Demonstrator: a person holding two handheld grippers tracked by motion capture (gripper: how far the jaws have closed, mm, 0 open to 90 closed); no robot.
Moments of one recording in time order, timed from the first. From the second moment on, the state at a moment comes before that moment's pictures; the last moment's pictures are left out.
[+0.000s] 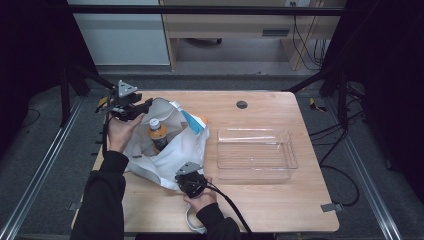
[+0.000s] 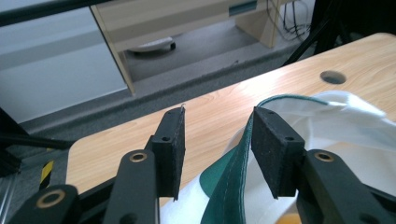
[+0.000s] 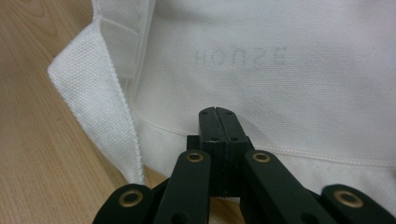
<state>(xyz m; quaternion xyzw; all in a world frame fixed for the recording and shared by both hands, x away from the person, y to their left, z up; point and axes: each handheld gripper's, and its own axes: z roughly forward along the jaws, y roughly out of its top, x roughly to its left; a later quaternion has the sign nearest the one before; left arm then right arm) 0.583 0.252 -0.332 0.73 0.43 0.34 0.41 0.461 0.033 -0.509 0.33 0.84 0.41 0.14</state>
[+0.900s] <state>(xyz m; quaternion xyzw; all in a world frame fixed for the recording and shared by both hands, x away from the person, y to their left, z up) 0.538 0.264 -0.376 0.76 0.42 0.35 0.36 0.460 0.033 -0.509 0.33 0.84 0.41 0.14</state>
